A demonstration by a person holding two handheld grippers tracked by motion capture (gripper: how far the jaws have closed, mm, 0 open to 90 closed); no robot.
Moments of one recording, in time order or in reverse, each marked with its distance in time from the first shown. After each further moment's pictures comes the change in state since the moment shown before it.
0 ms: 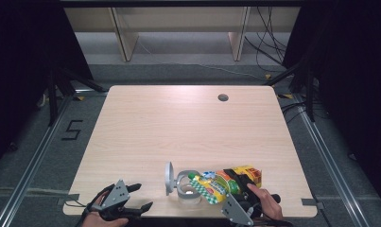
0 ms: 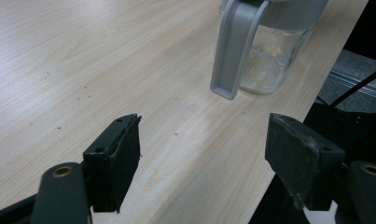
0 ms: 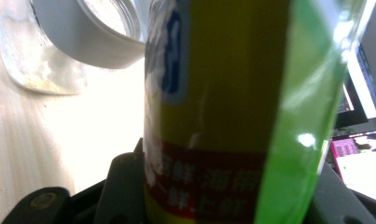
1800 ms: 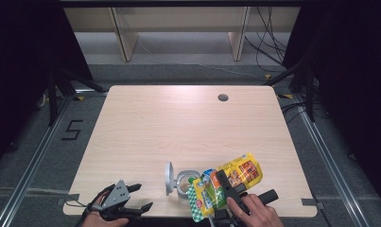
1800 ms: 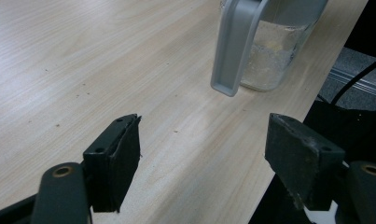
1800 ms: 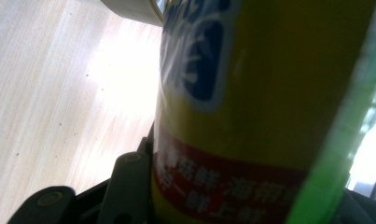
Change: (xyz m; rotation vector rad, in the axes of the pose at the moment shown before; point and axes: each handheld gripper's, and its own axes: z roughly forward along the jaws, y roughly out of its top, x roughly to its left) left arm 0.000 -0.001 0.002 0.005 -0.004 -0.007; right arm 0.023 0.031 0.000 0.156 -0.200 -0.699
